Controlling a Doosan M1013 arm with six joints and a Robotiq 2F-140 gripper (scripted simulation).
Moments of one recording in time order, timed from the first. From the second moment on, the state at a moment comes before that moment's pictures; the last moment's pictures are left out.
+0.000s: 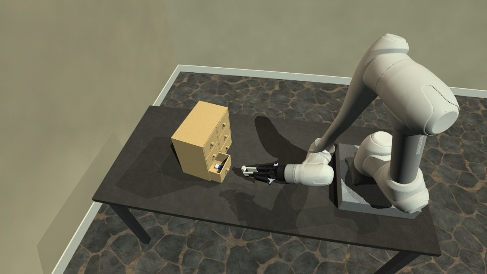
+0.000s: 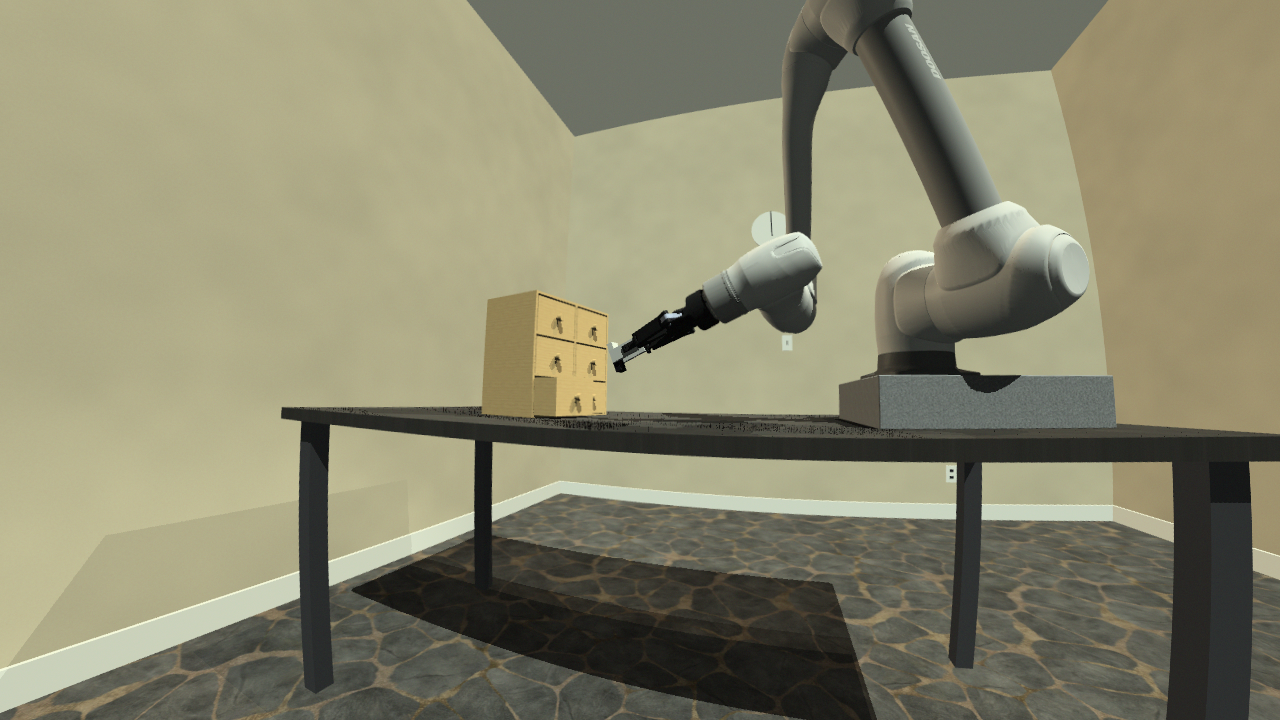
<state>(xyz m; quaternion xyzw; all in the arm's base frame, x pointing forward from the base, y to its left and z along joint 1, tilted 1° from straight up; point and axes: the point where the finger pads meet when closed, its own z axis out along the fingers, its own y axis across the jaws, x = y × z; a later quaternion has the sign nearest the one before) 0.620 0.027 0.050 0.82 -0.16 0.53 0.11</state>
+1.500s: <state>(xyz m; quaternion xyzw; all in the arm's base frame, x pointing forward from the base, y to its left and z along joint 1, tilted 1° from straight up) 0.638 0.017 0.049 0.81 -0.16 0.56 0.11</state>
